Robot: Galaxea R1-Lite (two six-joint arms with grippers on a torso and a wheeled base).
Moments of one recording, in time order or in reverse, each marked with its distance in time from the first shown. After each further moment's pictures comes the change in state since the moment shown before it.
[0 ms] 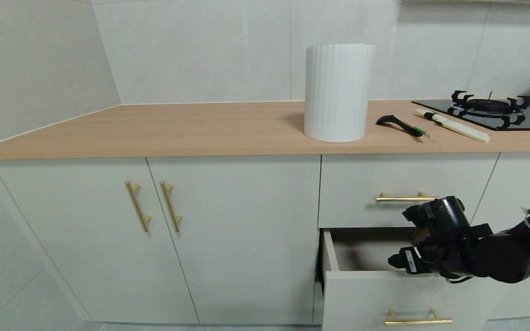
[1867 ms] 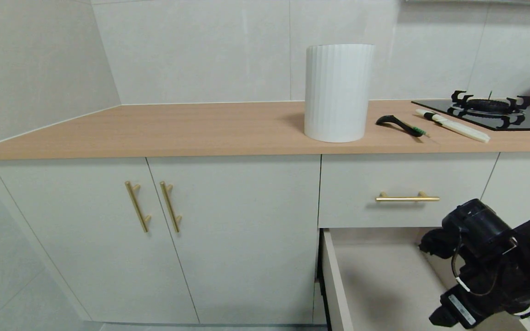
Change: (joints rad) left arm 0.000 0.000 0.000 0.000 0.000 0.000; right arm 0.106 -0.304 -0.049 0.690 0.003 -0.154
